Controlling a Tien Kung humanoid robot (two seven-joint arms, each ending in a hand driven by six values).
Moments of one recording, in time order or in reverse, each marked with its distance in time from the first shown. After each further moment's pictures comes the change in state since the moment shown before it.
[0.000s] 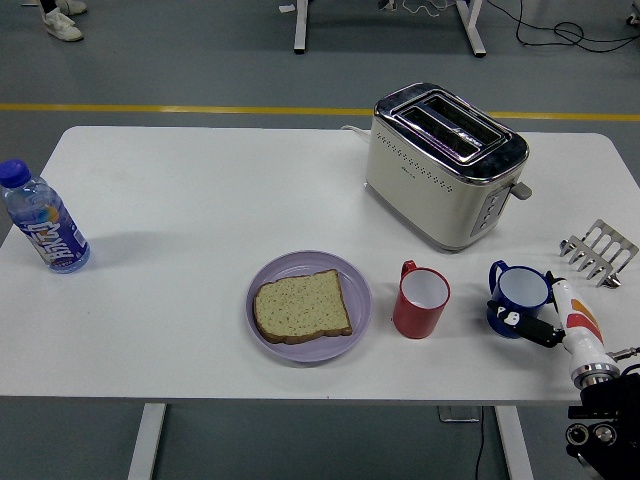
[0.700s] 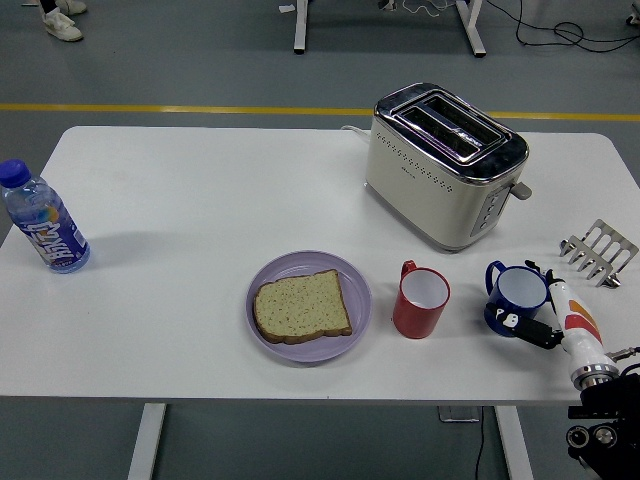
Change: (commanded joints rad) left arm -0.001 0.000 0.002 0.000 -0.003 0.000 -0.001; right arm -0.005 0.000 0.004 -0.001 -0.031 0.014 -0.004
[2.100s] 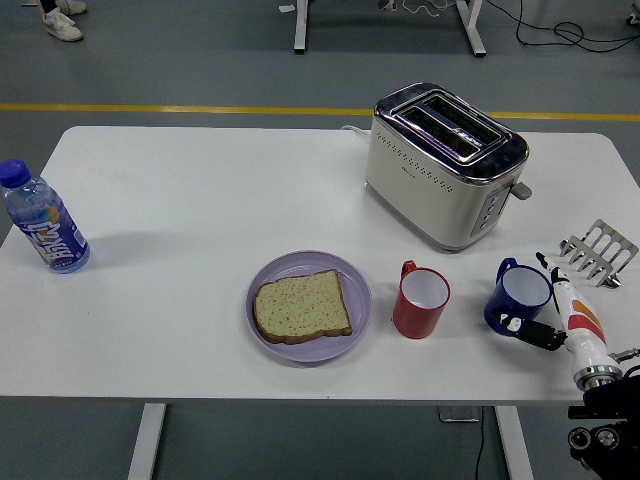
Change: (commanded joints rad) left arm 0.006 -0.001 -0.010 0.001 0.017 0.000 0.006; right arm -0.011 0.000 0.015 0.006 -0.014 -0.014 0.014
